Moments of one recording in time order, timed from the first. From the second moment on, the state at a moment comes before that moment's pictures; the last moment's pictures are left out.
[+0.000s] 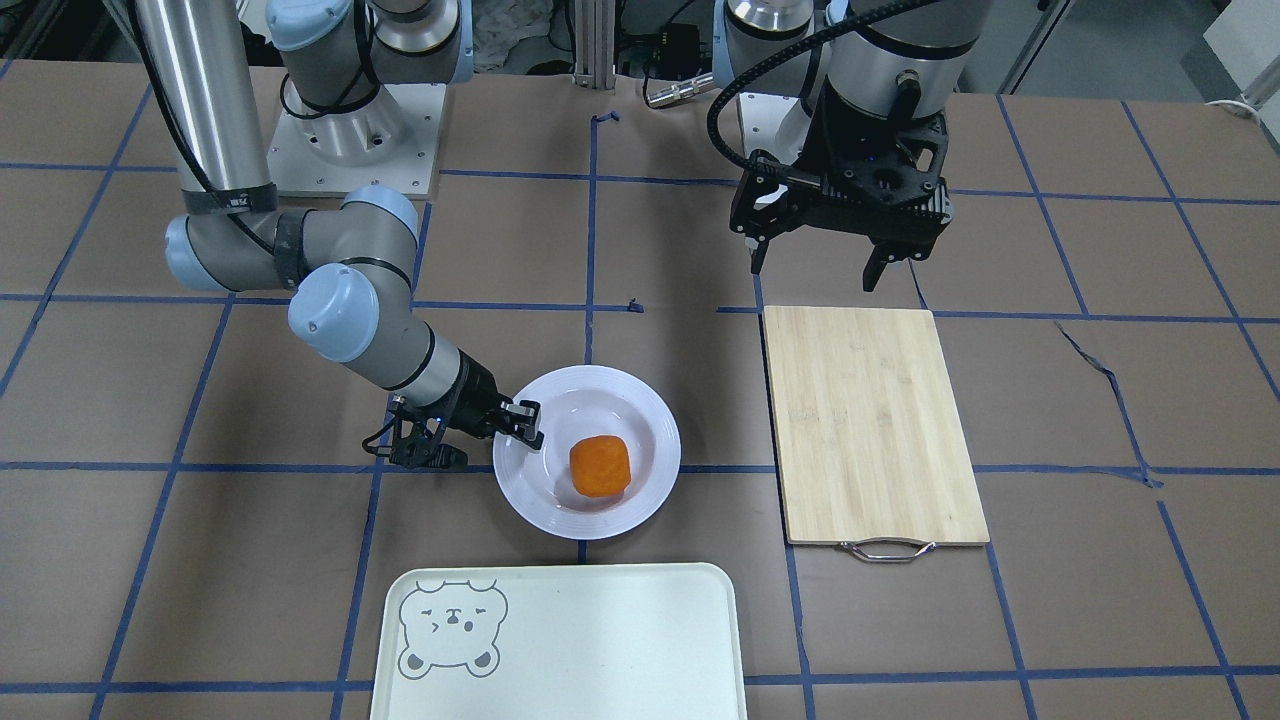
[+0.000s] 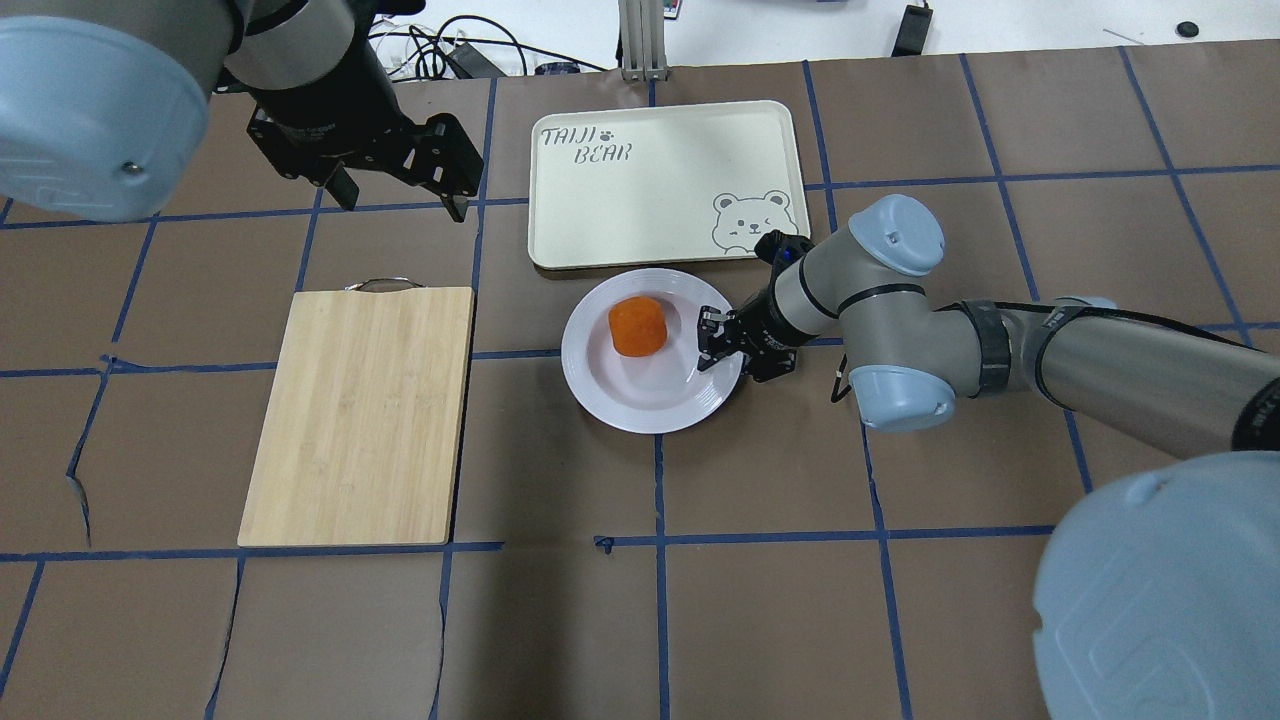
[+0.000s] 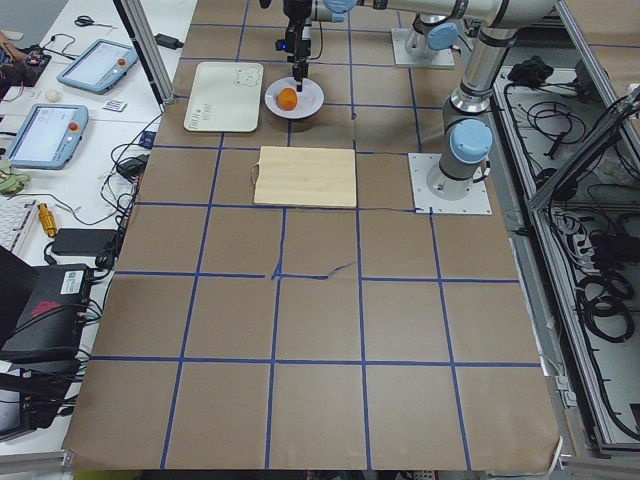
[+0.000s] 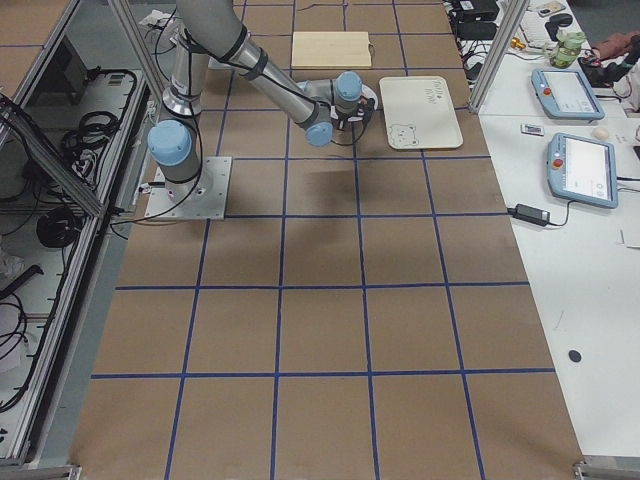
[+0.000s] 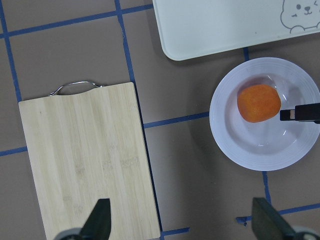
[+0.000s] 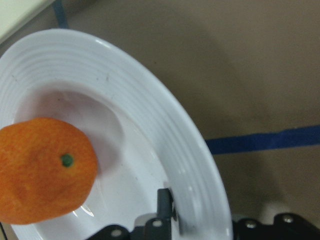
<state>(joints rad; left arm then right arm) -1.68 -1.62 -1.50 -1.51 1.57 0.07 1.64 -1.13 2.02 -2.55 -1.06 0.36</state>
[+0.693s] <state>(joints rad) -1.68 -1.62 -1.50 -1.51 1.57 0.07 1.61 -1.12 1.83 -2.51 -1.02 0.45</state>
